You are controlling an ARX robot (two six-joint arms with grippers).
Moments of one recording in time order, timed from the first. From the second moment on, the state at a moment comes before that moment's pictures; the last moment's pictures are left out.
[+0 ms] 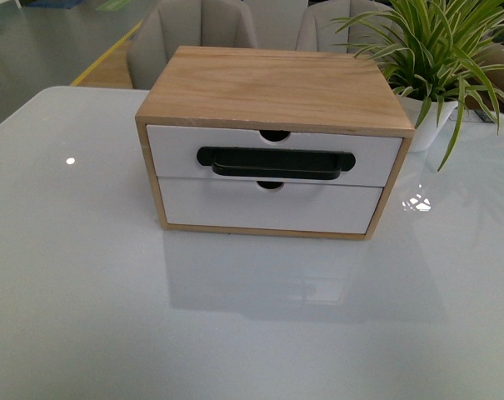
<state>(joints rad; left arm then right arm) 0.00 0.74 0.09 0.64 0.00 0.00 0.00 0.62 0.05 0.56 0.00 -0.01</state>
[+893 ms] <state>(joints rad) 0.00 0.28 0.02 0.28 0.00 0.00 0.00 0.22 0.02 0.22 0.00 -0.01</state>
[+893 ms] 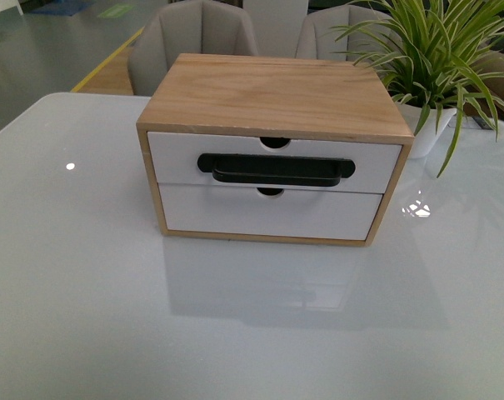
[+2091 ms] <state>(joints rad) 0.00 0.01 0.02 0.00 0.00 0.00 0.00 0.01 0.02 0.00 0.00 -0.01</state>
